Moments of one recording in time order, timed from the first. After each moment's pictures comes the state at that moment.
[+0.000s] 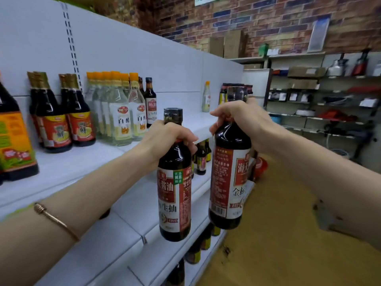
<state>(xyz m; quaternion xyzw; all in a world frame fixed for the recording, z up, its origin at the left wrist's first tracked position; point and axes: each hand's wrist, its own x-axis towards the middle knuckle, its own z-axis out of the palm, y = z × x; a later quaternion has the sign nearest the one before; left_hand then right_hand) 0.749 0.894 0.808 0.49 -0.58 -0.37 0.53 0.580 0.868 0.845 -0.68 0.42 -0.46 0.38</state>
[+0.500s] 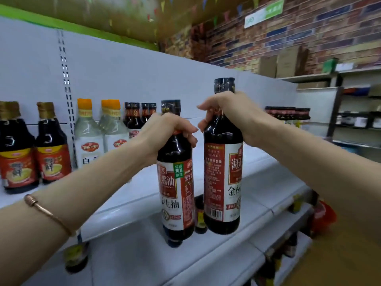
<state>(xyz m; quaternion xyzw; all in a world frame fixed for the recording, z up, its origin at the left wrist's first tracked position) 0.704 0.666 0.875 0.57 -0.51 -0.27 0.59 0.565 0.601 0.911 -0.76 0.28 -0.40 0.43</state>
